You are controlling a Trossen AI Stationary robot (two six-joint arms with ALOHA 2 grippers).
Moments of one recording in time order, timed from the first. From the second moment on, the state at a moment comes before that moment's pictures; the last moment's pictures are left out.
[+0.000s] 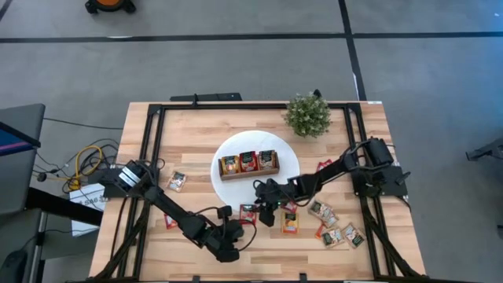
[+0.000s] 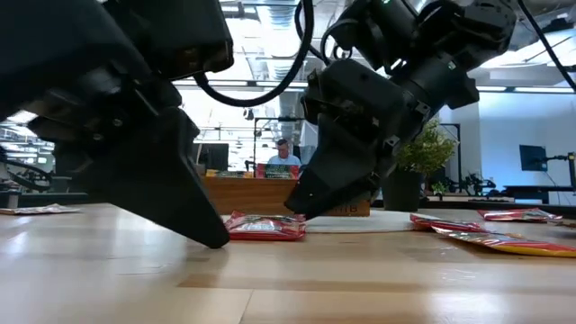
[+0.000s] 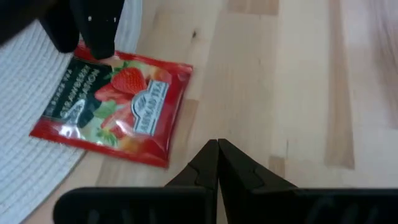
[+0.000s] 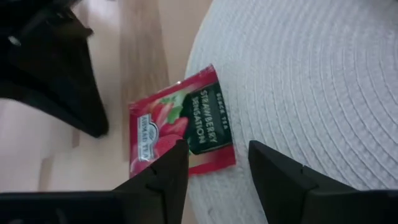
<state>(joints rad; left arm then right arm) -0.61 2.02 1.10 -0.07 -0.56 -0.64 0.25 1.94 0.92 0.27 0.01 0.51</state>
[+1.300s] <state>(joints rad) -0.58 2.03 1.10 -0.02 -0.61 -0.64 0.24 1.94 0.92 0.27 -0.03 0.44</state>
